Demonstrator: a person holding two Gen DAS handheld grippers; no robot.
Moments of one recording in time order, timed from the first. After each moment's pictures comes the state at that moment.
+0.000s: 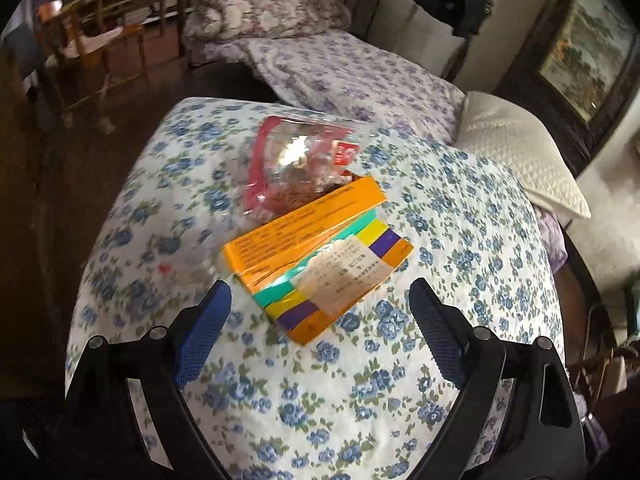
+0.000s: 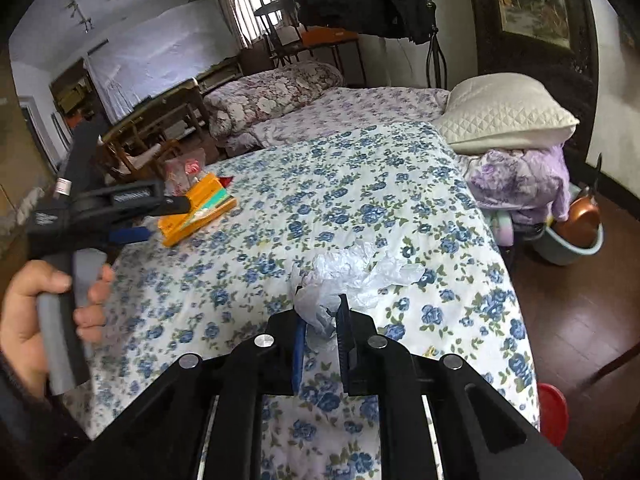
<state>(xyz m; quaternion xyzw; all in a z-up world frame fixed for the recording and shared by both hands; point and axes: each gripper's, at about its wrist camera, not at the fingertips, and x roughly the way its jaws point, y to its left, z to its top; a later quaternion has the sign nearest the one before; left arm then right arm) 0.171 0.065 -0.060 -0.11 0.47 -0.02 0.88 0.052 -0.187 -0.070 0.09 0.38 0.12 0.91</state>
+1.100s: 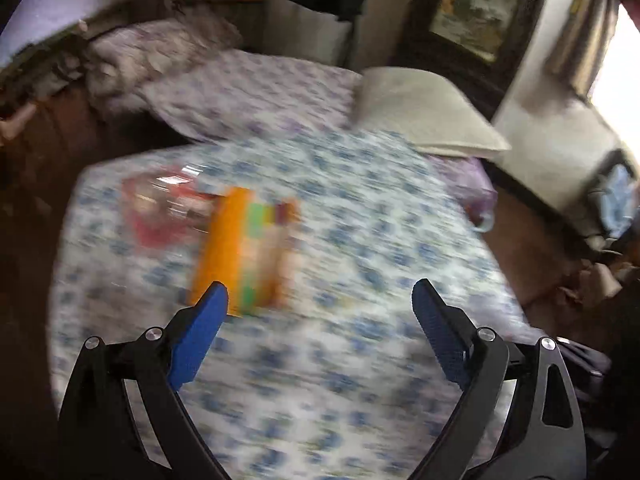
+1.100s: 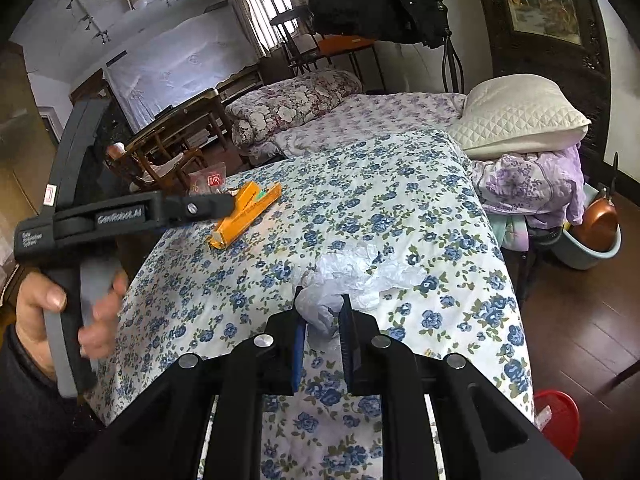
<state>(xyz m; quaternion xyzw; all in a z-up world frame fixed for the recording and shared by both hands) 0.142 0.004 -0.027 -0.02 0.43 -0.15 0.89 0.044 -0.201 -0.065 0.11 0.37 0.16 0.91</state>
